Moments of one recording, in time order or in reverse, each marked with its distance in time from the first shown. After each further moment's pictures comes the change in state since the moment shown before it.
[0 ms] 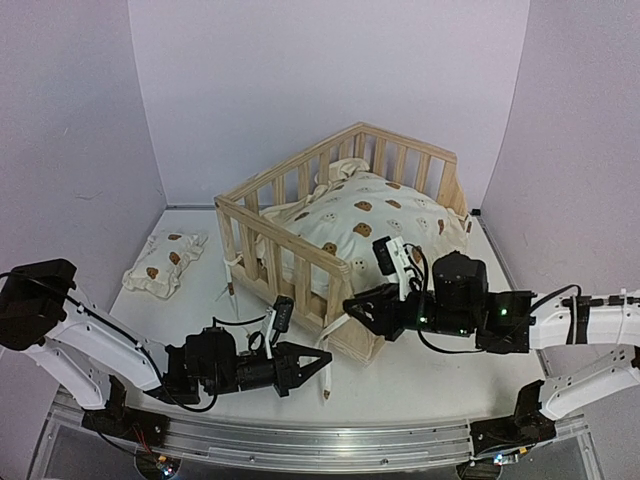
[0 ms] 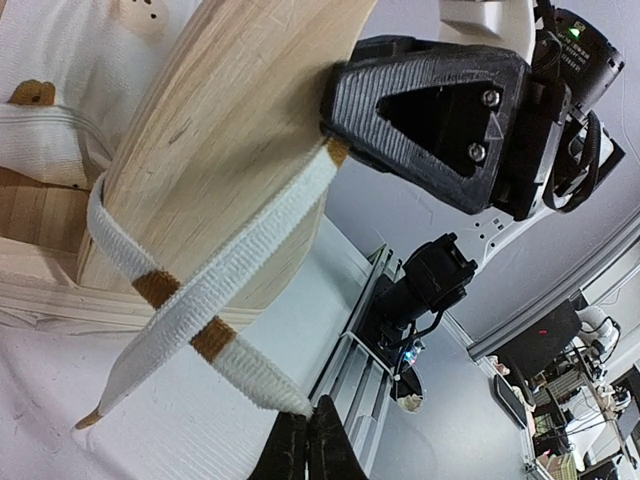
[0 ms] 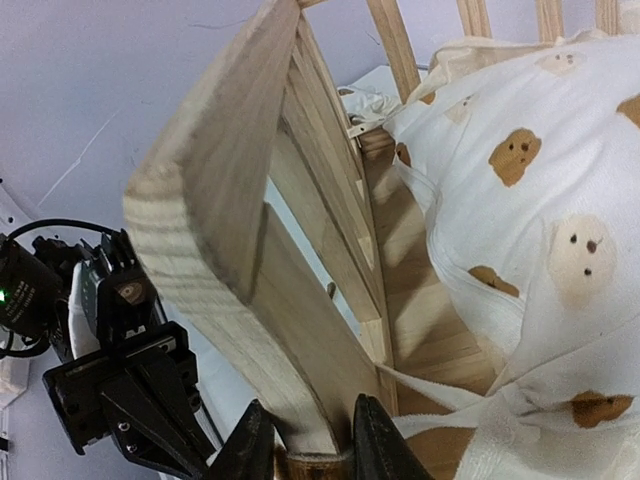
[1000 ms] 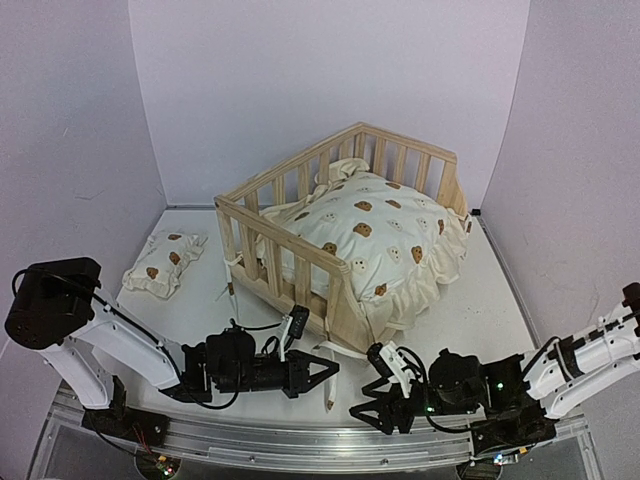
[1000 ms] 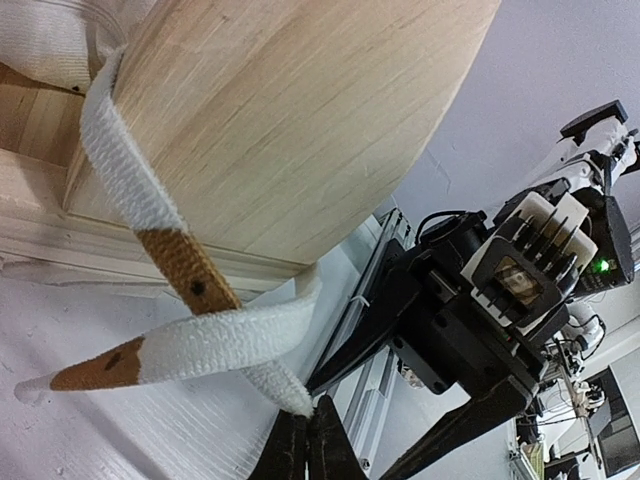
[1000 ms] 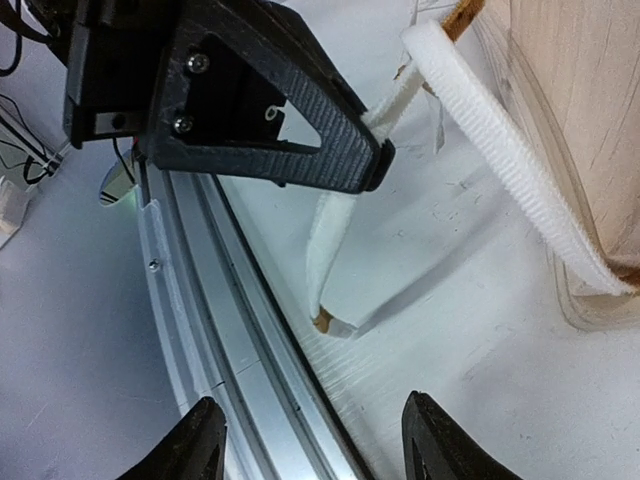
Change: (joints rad) left arm 0.038 0.126 0.048 -0.025 0.113 -0.101; right arm 0.342 -0.023 -0.385 0.188 0.113 0.076
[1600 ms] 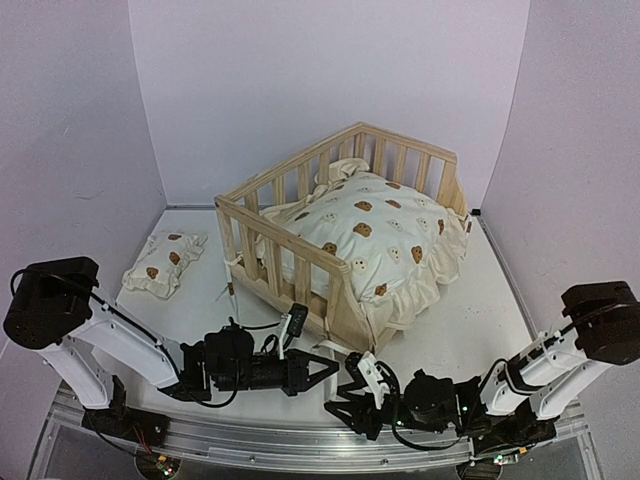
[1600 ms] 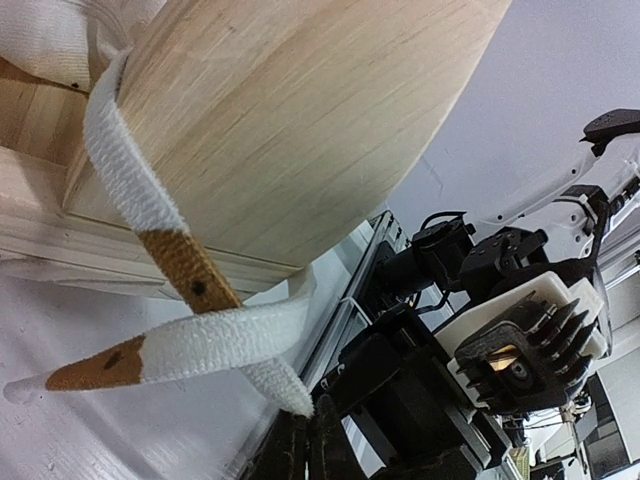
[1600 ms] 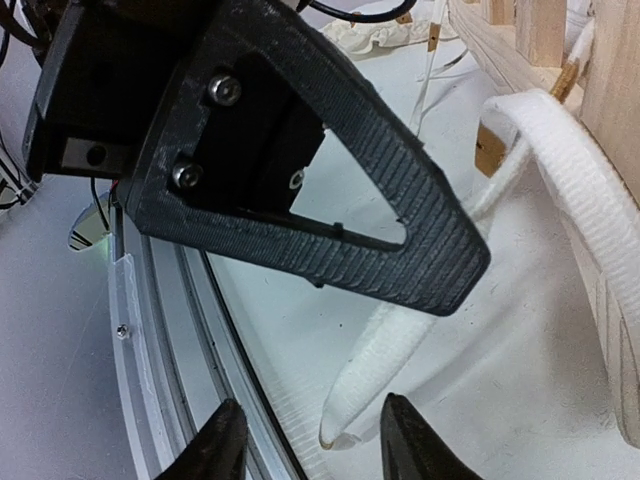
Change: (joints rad) left arm 0.008 -0.006 -0.001 0.002 0.017 -0.039; right arm 0.076 0.392 0.023 0.507 0.187 -0.106
